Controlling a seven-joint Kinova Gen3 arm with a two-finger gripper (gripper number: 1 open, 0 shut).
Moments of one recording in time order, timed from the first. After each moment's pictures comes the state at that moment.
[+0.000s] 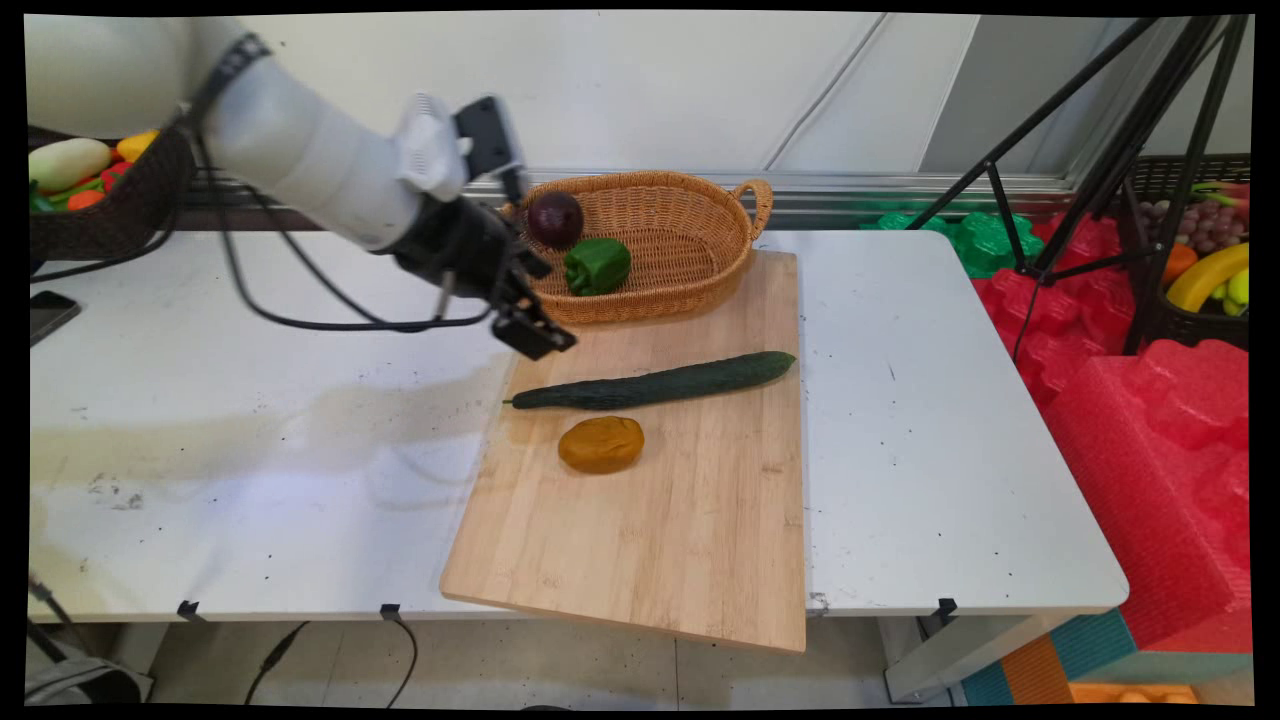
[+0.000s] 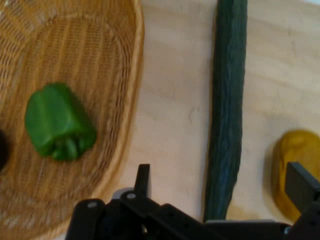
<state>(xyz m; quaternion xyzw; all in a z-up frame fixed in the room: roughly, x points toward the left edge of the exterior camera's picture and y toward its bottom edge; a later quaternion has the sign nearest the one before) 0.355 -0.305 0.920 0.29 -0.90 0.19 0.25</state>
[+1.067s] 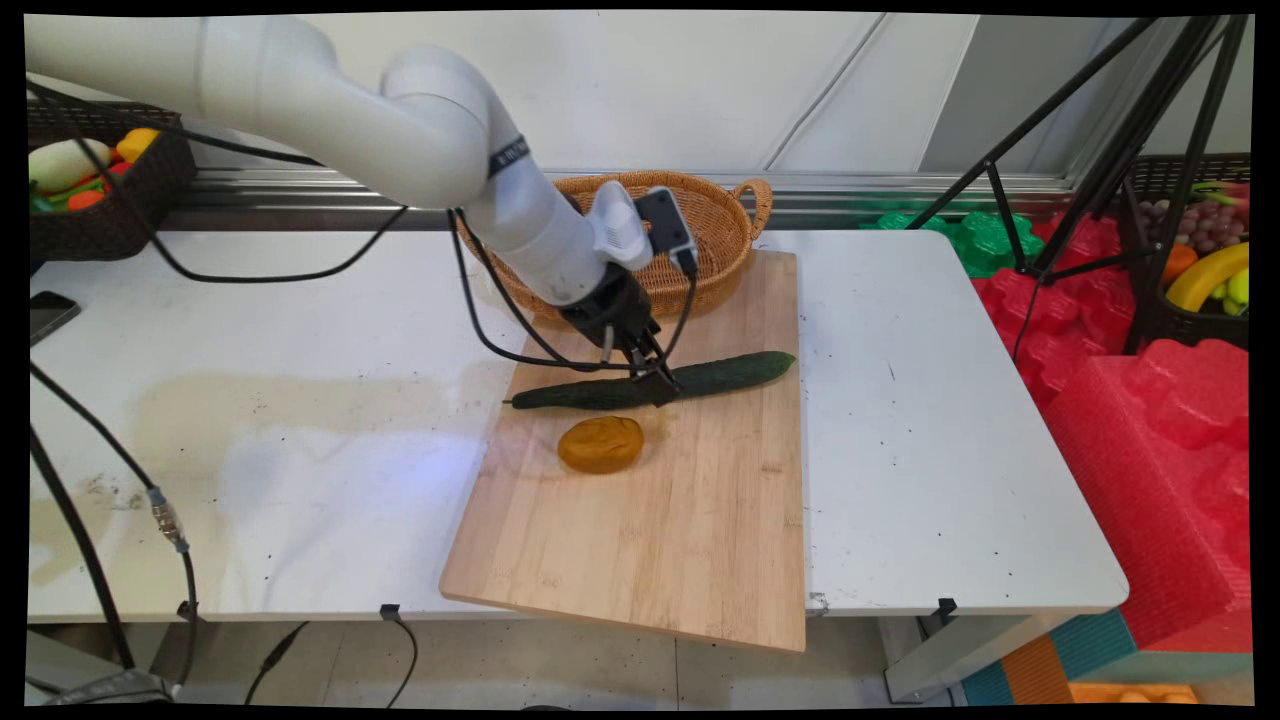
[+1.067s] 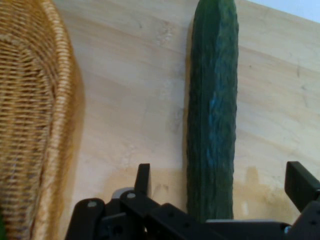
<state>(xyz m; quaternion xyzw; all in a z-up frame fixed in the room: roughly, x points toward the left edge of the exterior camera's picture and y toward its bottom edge) 0.256 -0.393 0.833 0.29 -0.92 0.14 0.22</state>
